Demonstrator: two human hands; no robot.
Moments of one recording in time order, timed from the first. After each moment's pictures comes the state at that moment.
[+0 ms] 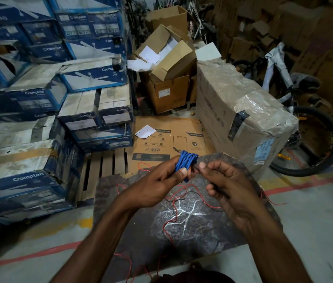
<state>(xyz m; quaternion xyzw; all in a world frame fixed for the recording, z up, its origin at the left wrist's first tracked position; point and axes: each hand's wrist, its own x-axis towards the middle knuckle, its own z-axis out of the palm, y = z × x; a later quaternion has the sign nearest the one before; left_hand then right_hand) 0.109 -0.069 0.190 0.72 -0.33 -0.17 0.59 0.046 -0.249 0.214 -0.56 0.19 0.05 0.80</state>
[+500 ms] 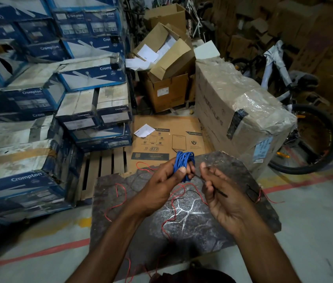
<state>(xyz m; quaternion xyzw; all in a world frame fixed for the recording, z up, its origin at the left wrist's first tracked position) 0.098 -0.089 0.172 0.64 -0.24 -0.18 0.70 0.045 -0.244 0.196 -0.38 0.23 0.07 0.89</state>
